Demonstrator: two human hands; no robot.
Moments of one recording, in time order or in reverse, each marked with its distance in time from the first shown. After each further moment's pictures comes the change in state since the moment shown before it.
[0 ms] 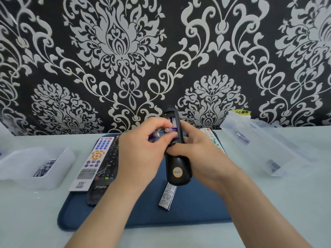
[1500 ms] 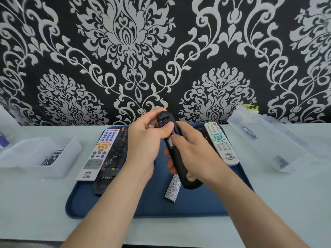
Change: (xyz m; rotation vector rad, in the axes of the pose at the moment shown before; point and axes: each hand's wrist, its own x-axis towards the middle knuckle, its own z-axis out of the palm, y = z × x) left_hand 0.007 -0.013 0.002 -0.584 -0.056 -0.615; right_hand 0.000 0.011 0.023 -0.339 0.124 0.026
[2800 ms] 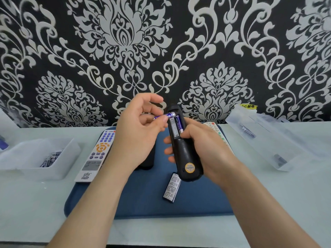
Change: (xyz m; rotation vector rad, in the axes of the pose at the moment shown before) left_hand 0.003 0.021 -0.014 0.356 -0.129 0.421; right_hand 0.003 -0.008 -0.018 0.397 -0.019 0.167
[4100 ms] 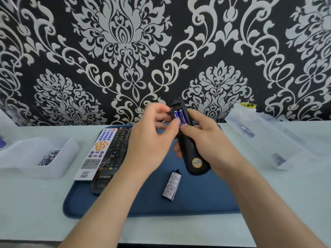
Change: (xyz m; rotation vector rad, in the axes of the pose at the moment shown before) left_hand -0.011 -0.012 0.021 0.206 0.003 -0.028; right_hand -0.002 -0.001 -0.006 -0.260 0.051 -0.192
